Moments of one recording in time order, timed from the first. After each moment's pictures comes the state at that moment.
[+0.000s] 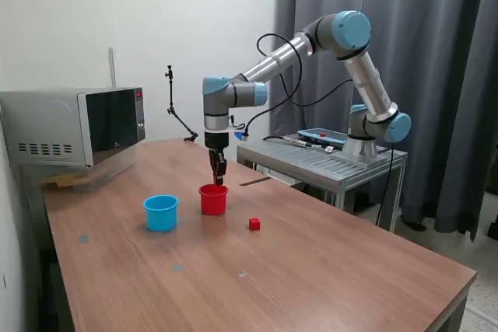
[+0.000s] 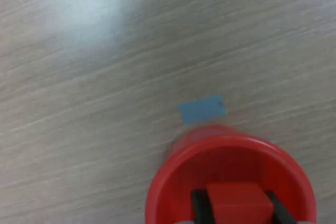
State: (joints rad) arm -0.32 -0.90 1.44 -2.09 -1.59 -3.09
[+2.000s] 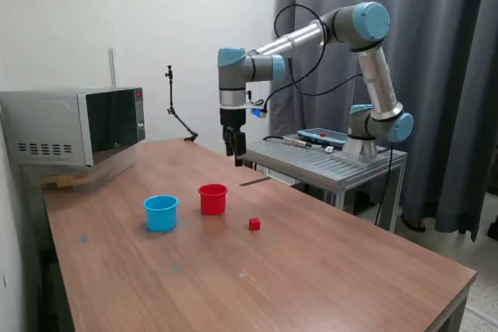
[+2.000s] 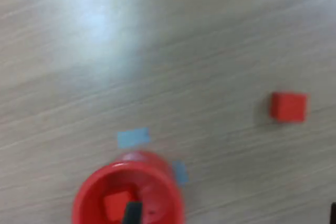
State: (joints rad) arm -0.21 -1.03 1.40 -1.89 -1.59 -3.00
